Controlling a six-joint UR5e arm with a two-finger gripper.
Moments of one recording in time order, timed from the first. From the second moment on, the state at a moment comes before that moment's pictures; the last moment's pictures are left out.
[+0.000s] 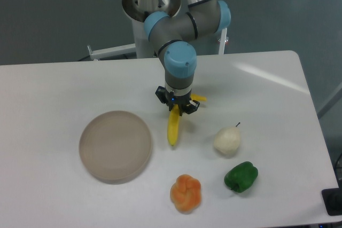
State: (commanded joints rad) arm 2.24 -1.87 -2.00 -0.87 1.59 0.89
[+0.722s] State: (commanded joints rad) arm 2.24 -1.88 -2.00 -0.87 1.59 0.89
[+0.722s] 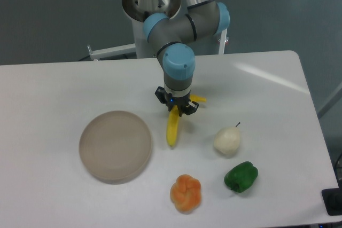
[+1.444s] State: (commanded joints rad) arm 2.29 -1.85 -1.86 -0.88 1.59 0.89
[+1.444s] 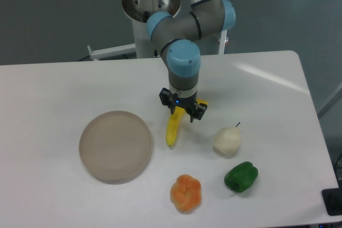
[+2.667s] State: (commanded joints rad) arm 2.51 -1.96 -1.53 -0.88 1.59 1.38
